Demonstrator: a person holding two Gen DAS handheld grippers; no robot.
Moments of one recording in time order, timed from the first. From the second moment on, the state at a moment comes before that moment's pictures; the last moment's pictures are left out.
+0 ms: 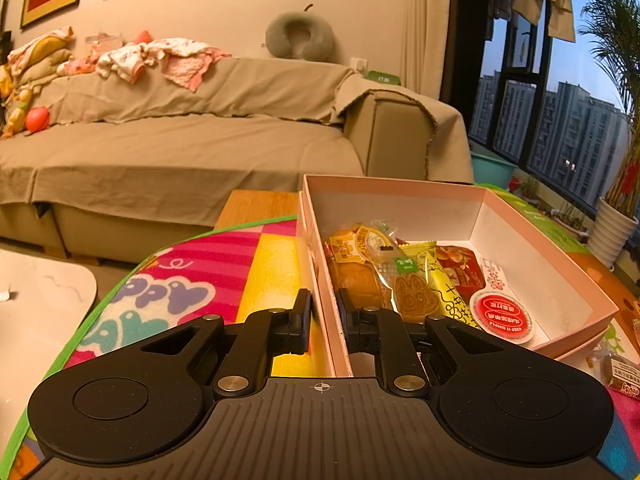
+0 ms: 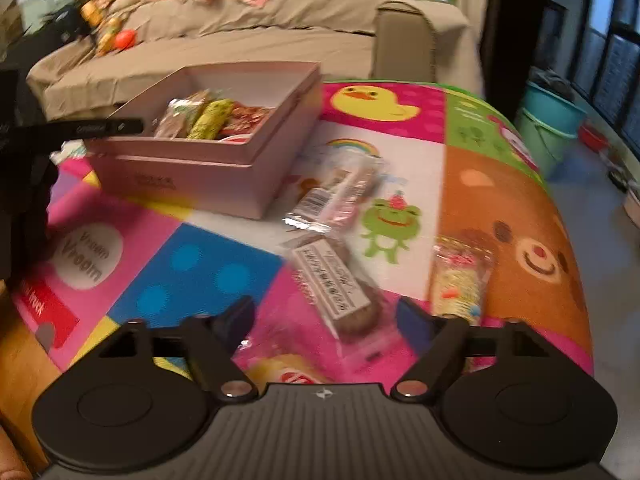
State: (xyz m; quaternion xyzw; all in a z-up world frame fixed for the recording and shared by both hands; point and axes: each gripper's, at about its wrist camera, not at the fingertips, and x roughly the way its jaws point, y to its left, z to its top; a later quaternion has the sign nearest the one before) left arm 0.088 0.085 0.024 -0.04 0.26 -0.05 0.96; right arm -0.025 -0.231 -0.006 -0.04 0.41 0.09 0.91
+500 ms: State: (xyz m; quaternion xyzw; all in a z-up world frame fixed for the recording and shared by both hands) left arm 0.088 0.085 0.024 -0.04 0.26 -0.05 0.96; right arm 0.082 -0.240 0.011 0.06 0.40 0.08 0.91
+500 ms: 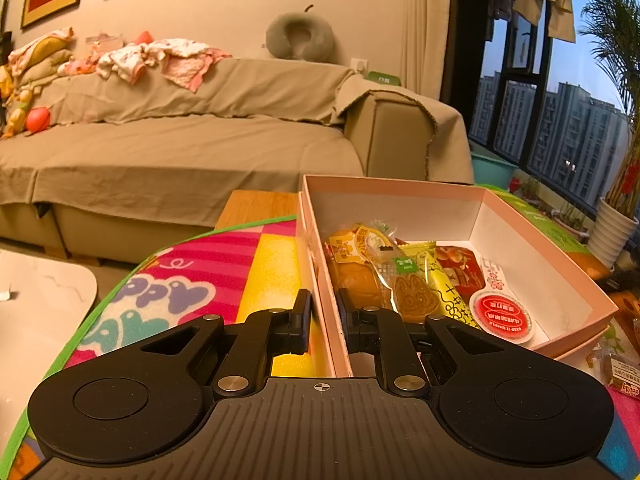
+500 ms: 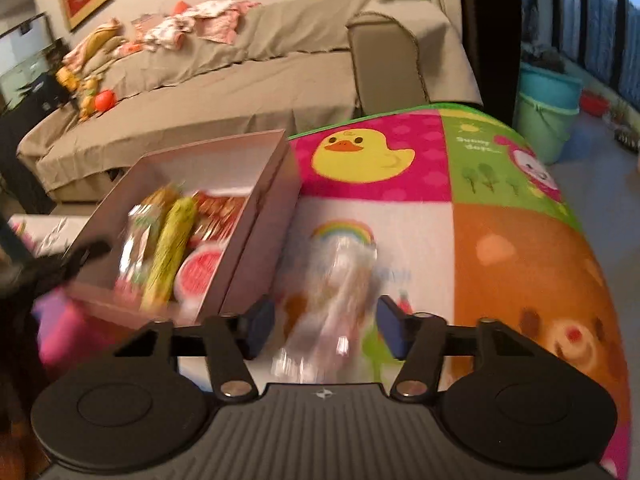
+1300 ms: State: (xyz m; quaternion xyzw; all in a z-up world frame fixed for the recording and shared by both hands) left arm 0.088 0.086 0.023 -0.04 0.26 -0.05 0.96; right arm 0.010 -0.190 0.003 -0.02 0.46 0.15 0.87
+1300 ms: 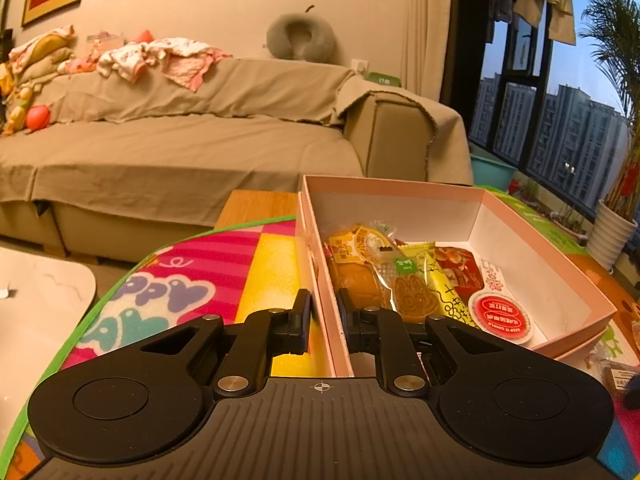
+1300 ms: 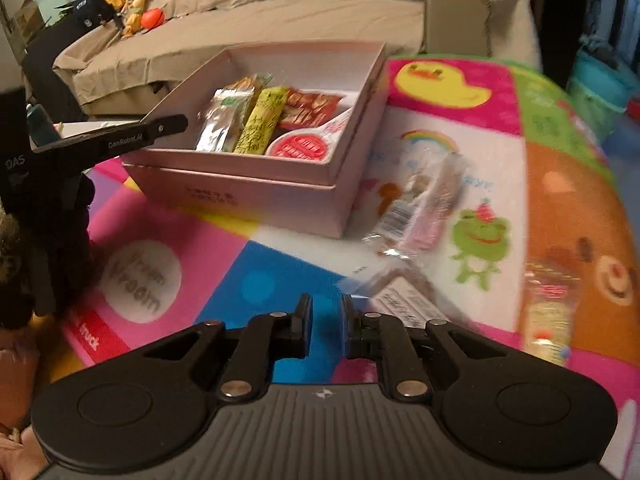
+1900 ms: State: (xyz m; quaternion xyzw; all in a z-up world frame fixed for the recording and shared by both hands) left arm 0.088 0.086 0.023 -0.04 0.26 -0.05 0.96; right arm -0.045 -0.260 0.017 0.02 0.41 0.01 0.91
